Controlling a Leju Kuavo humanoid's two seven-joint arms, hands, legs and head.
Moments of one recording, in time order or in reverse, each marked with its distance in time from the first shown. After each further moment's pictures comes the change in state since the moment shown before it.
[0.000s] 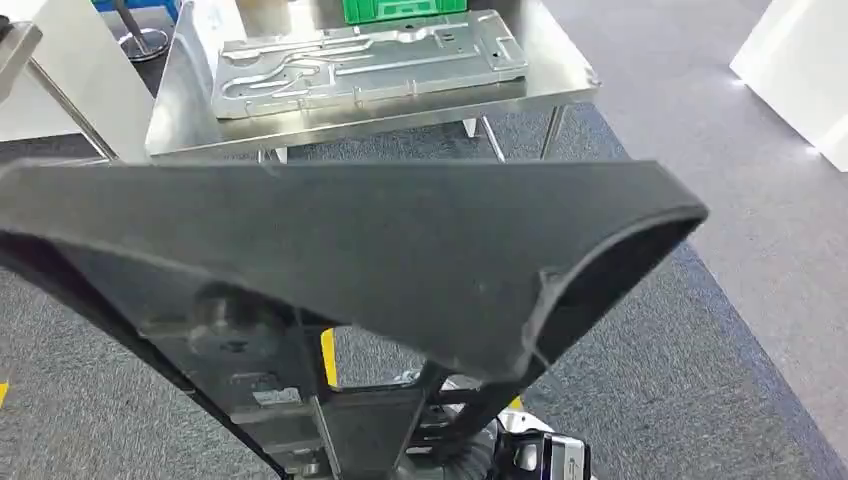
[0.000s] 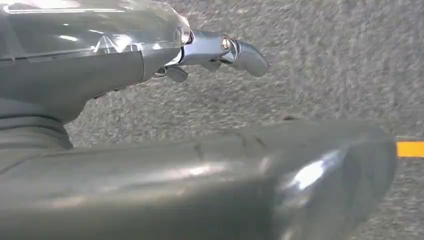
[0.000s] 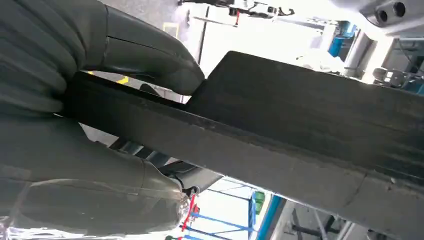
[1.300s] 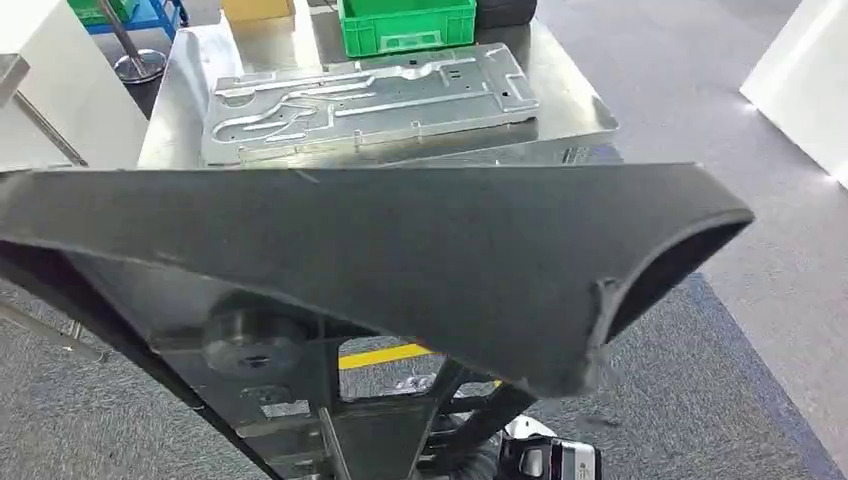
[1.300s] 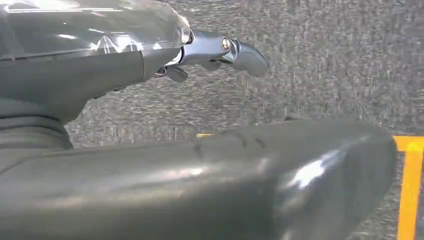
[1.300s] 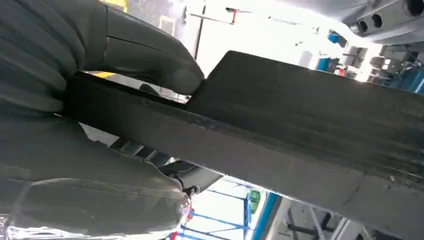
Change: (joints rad) left arm 0.001 0.008 0.000 -0.001 -0.006 0.006 0.005; right arm 0.015 0.009 -0.021 -0.016 -0.014 0.037 0.000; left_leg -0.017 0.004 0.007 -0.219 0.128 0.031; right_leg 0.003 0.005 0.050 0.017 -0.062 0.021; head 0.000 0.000
